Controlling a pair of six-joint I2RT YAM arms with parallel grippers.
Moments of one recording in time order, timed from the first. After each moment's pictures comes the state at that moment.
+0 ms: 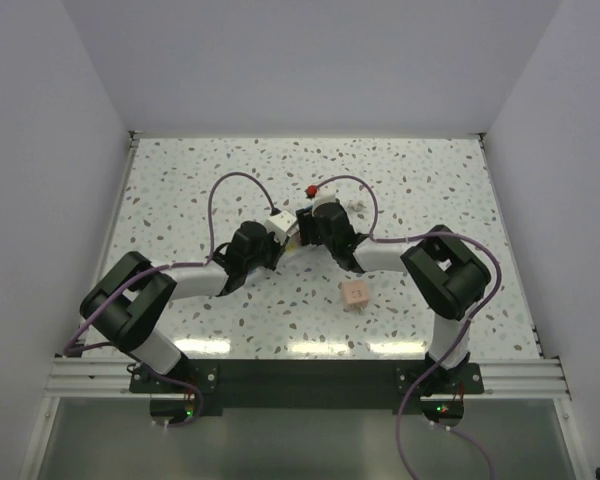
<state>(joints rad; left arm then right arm) -0.64 1.58 0.62 0.43 0.00 0.06 0.71 1.90 0.95 0.39 0.27 0.22</state>
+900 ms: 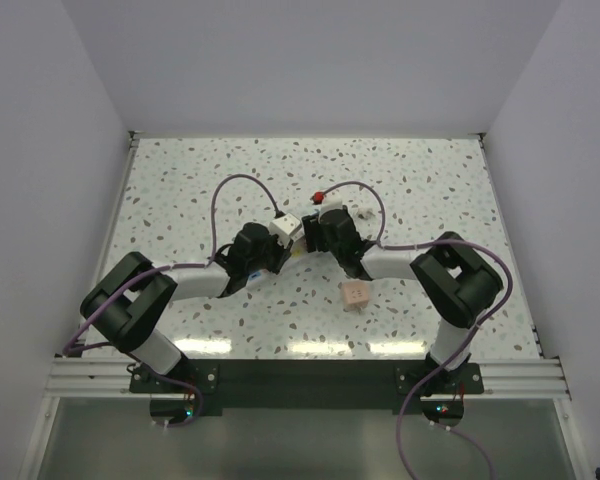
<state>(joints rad) -0.66 1.58 0.62 0.43 0.06 0.04 0.72 1.81 0.86 0.37 0.30 0.23</state>
